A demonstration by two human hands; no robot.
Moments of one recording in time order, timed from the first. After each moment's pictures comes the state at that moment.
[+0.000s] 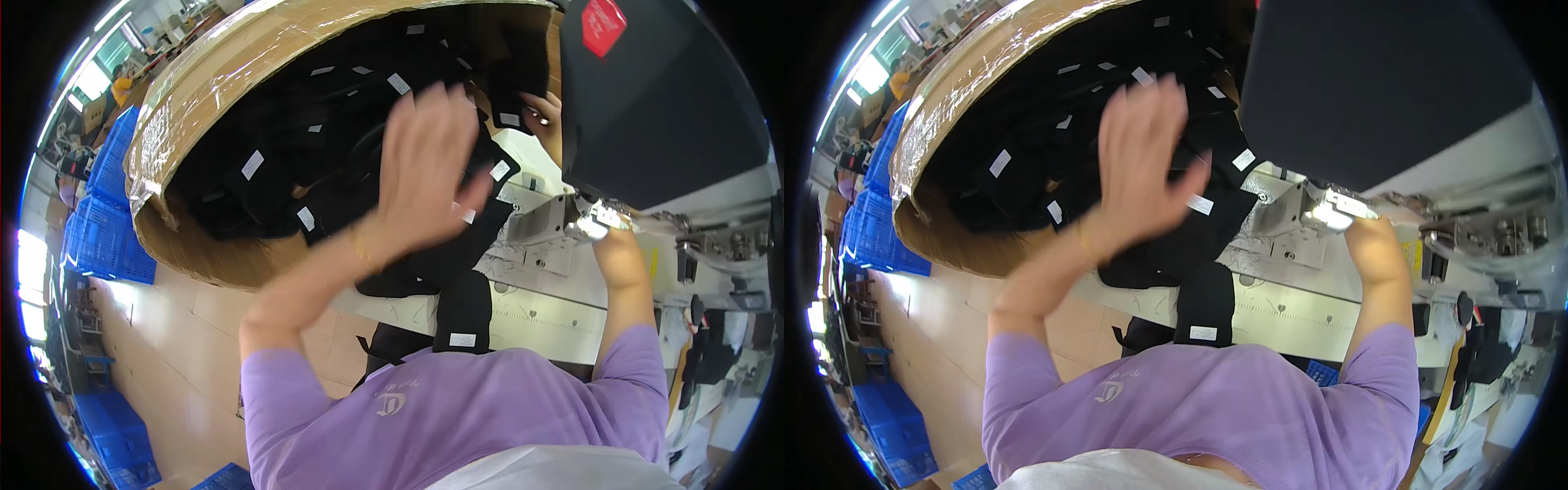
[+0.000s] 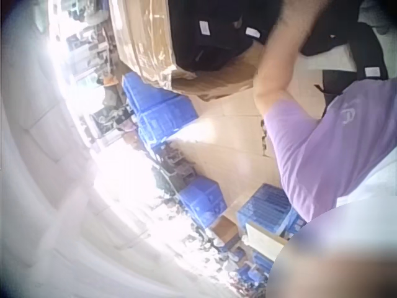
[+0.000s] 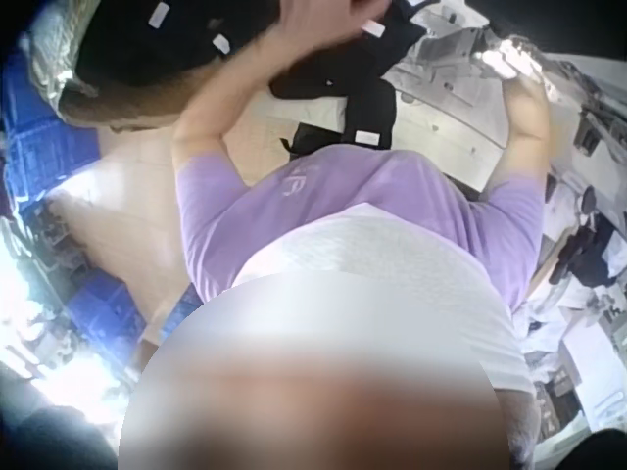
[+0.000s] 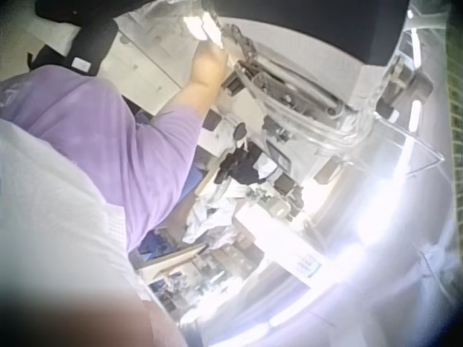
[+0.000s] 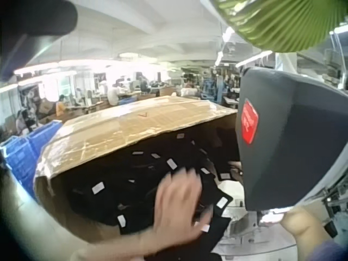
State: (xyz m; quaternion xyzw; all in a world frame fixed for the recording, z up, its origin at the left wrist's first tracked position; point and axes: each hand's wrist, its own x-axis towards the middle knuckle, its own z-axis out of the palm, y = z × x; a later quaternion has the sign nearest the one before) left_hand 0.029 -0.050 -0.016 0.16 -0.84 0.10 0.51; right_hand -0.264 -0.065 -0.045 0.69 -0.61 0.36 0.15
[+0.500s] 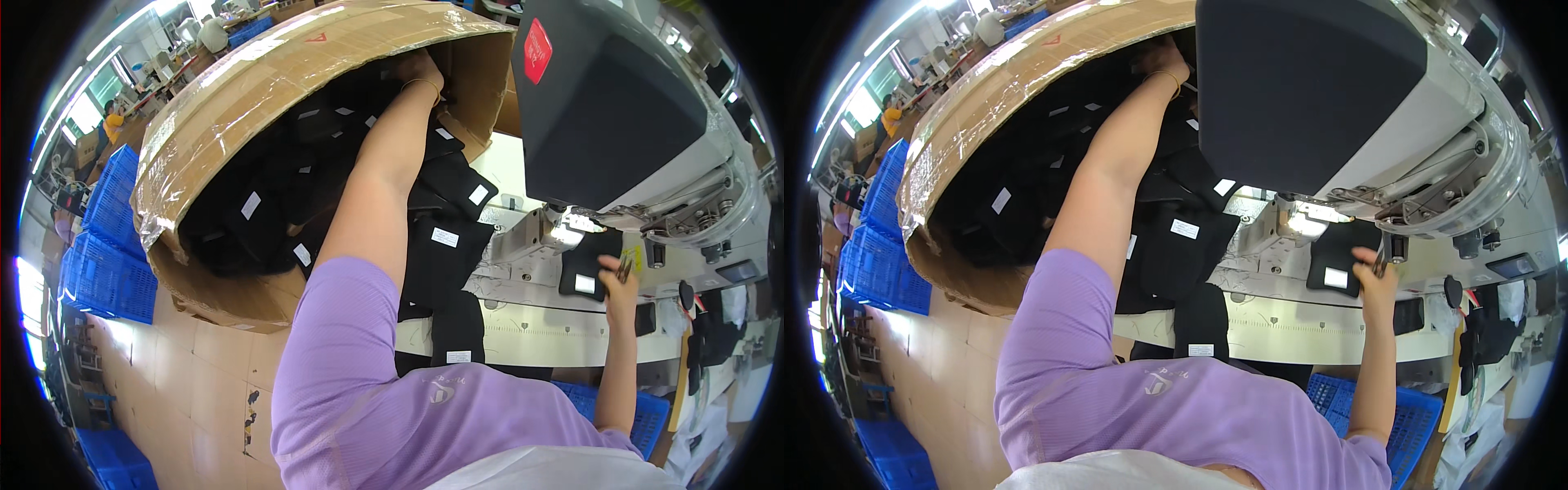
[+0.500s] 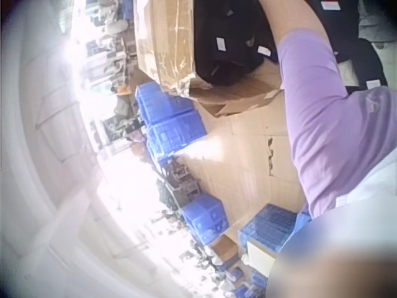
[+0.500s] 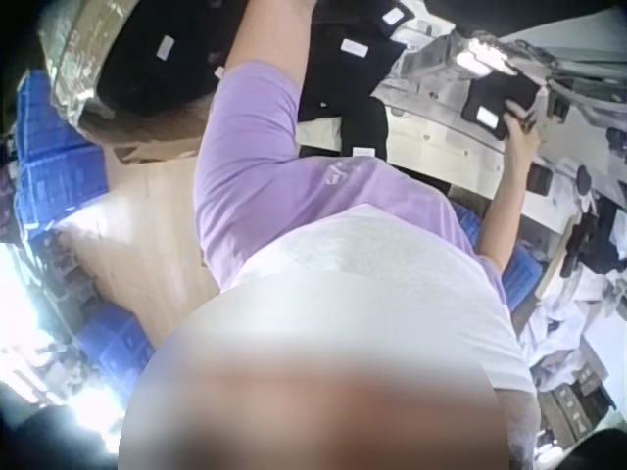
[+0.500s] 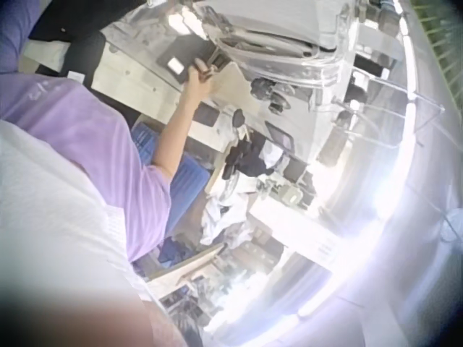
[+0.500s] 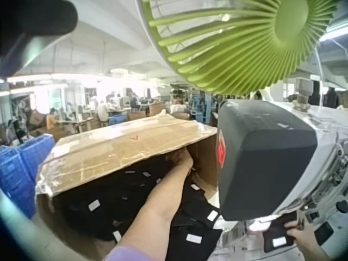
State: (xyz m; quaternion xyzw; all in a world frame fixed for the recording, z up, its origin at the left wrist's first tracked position) left_hand -0.144 -0.301 0.005 0.57 -0.78 -0.03 0.26; right_hand -0.281 0.221 -0.088 0.28 -0.71 0.61 -0.20
